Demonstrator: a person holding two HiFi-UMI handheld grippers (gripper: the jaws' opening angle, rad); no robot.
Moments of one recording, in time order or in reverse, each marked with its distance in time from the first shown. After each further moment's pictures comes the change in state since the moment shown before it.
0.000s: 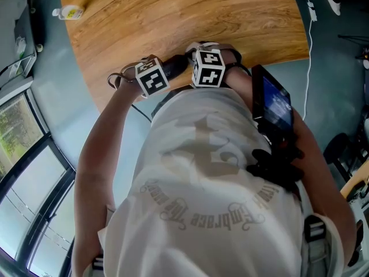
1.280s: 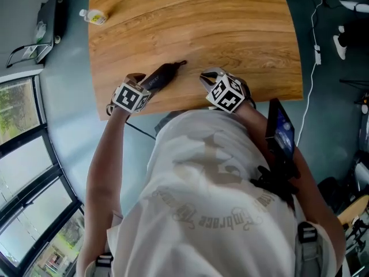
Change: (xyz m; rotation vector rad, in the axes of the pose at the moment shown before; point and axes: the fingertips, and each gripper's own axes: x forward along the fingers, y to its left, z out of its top) left arm -0.063 0.055 -0.027 -0.602 -0.368 0.248; right arm -0.044 -0.031 -0.030 0.265 -0.199 -0.034
